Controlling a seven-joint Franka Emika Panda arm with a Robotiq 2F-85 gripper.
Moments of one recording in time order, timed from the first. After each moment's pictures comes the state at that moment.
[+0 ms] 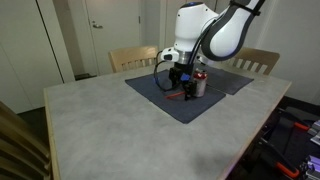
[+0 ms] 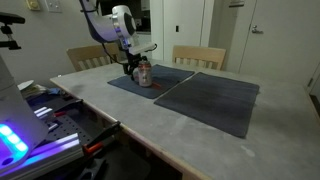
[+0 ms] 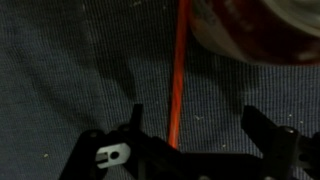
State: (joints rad) arm 0.16 0.47 0.03 -2.30 -0.55 2.83 -0.77
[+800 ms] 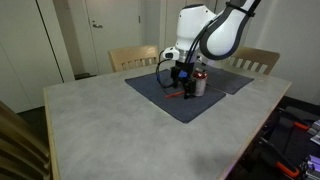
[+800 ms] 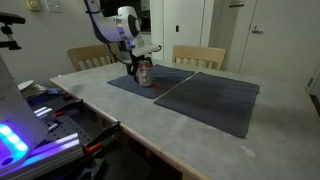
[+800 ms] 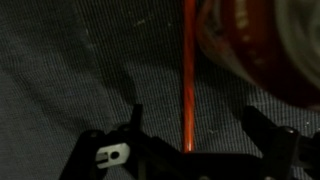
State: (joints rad) arm 0.10 0.49 0.06 -2.27 -0.51 2.84 -0.76
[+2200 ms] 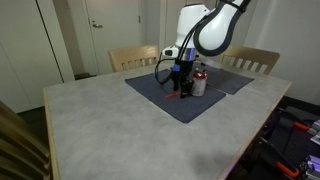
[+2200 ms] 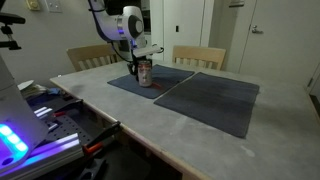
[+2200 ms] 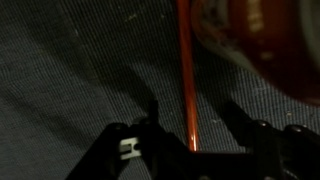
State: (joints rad) arm -0.01 0.51 0.16 -2.25 -0.36 2.82 -0.84
